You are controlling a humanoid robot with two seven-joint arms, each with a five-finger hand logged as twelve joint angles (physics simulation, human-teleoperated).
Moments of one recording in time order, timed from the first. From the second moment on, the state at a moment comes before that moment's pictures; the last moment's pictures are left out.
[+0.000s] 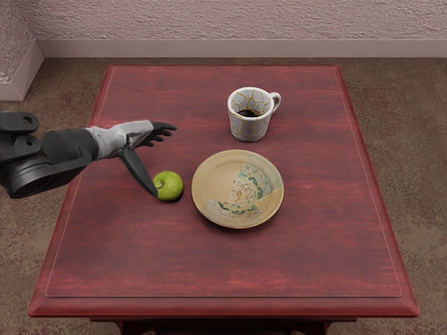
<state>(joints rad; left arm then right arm) -1.44 0.65 0.38 -1.49 0.33 0.16 0.08 -0.04 0.00 0.08 0.14 -0.04 0.09 -0.06</state>
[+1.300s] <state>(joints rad) -1.45 0.45 0.57 -1.50 0.32 0.50 0.09 -0.04 0.00 0.08 0.14 -0.04 0.09 -0.06</state>
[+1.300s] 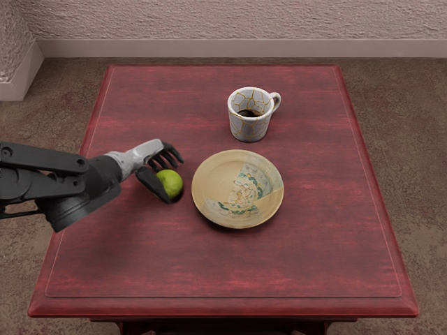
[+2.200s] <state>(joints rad) -1.57 0.48 0.62 -1.50 0.30 0.49 0.09 -0.04 0.00 0.08 0.14 -0.04 0.09 -0.06</state>
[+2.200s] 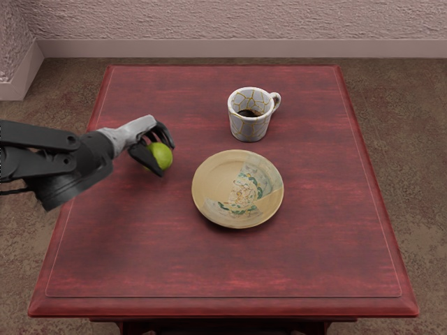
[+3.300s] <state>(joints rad) -1.80 0.10 0.69 -1.50 0.07 0.49 0.09 -0.04 0.00 0.08 0.14 -0.04 0.09 -0.06</state>
